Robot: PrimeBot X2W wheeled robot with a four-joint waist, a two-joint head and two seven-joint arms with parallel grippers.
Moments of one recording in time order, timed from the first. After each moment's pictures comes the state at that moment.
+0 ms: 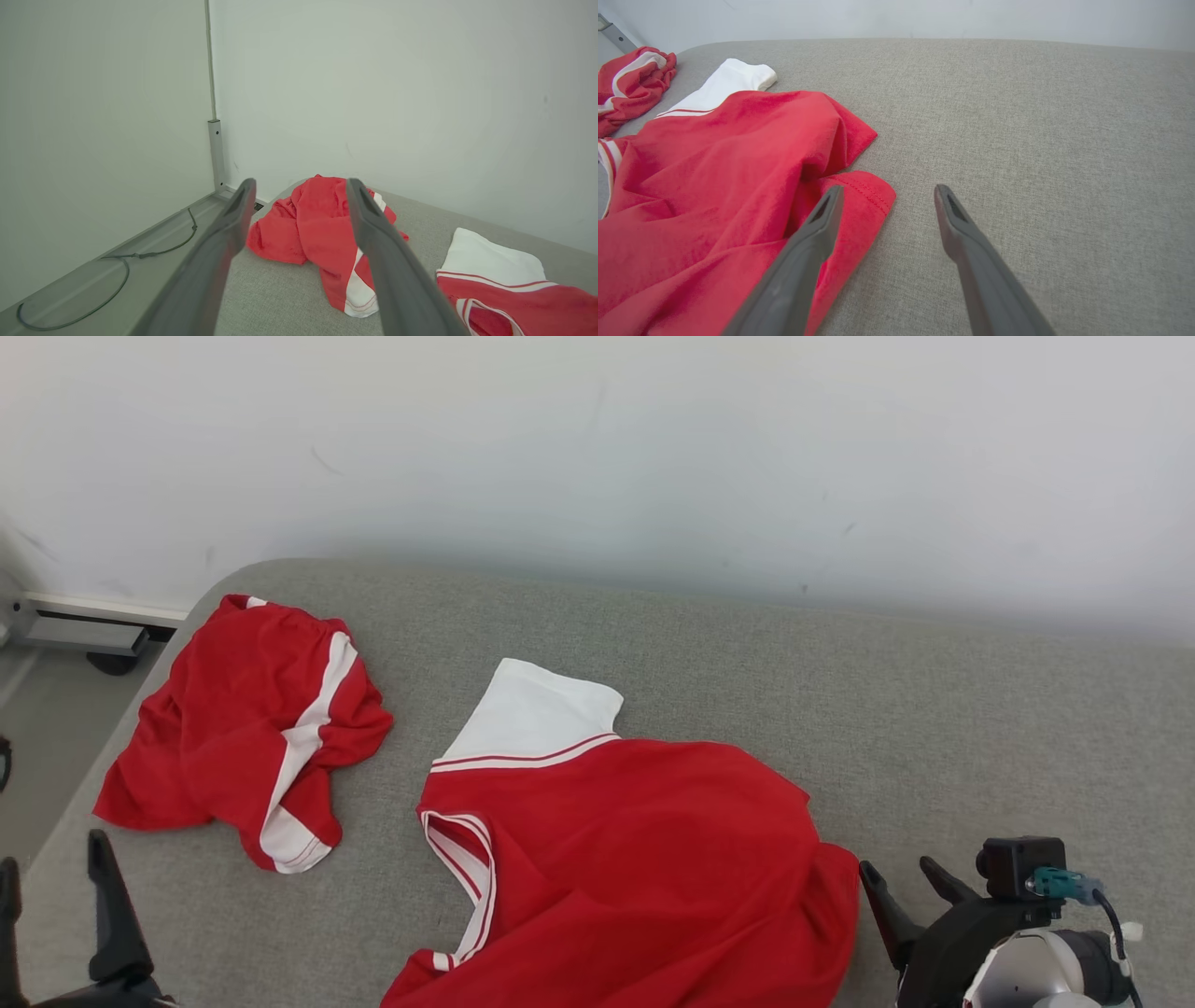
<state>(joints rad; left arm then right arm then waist) 0.06 0.43 -0.17 -0.04 -0.51 0.39 -0.26 -0.05 -0.05 -0.05 0.25 0.25 0.13 0.26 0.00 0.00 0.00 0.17</state>
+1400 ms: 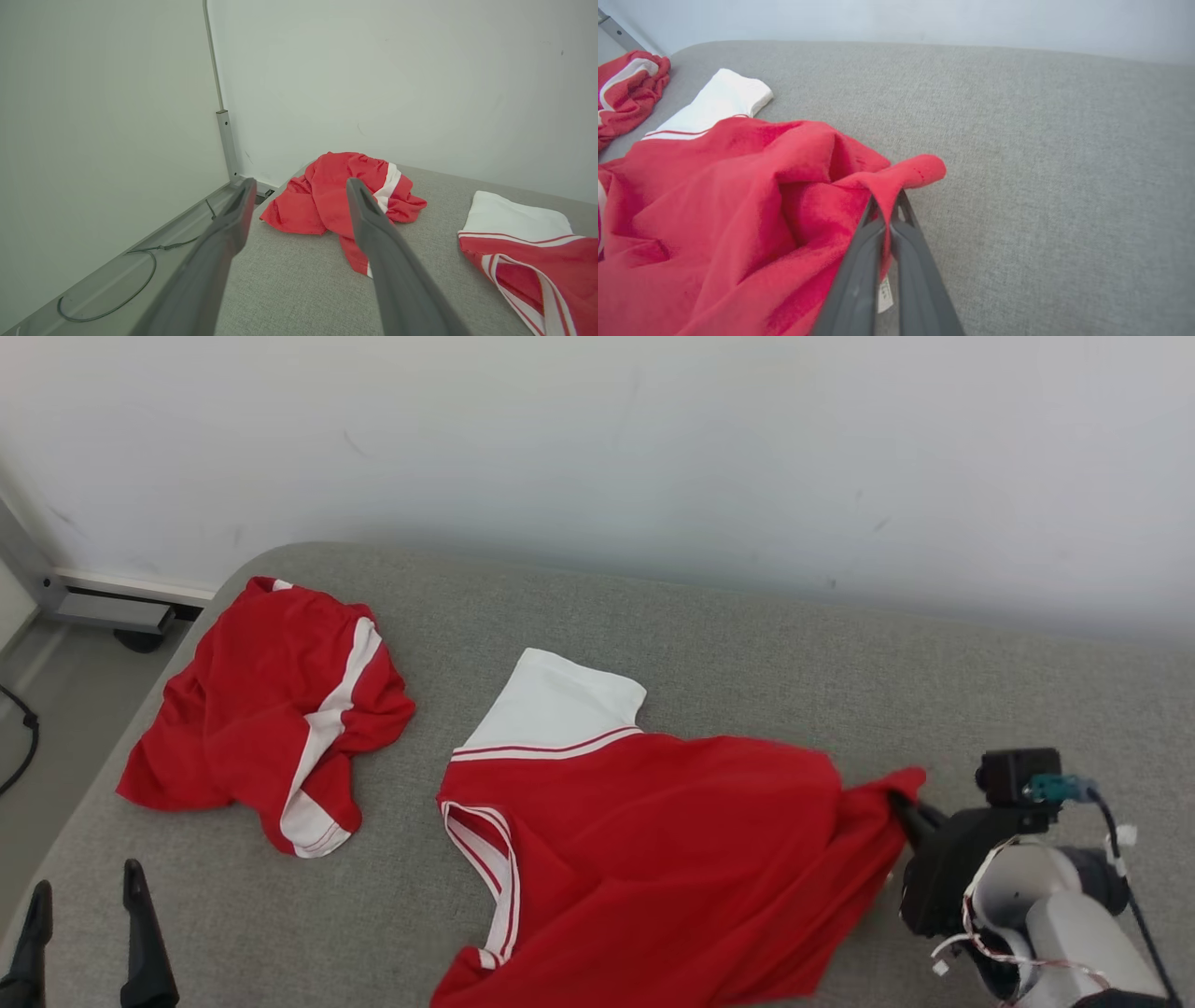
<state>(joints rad) 0.09 0.39 -0.17 0.02 -0.39 0.33 -0.26 -0.27 -0.08 -0.02 0.50 0.30 0.13 0.28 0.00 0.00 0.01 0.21</state>
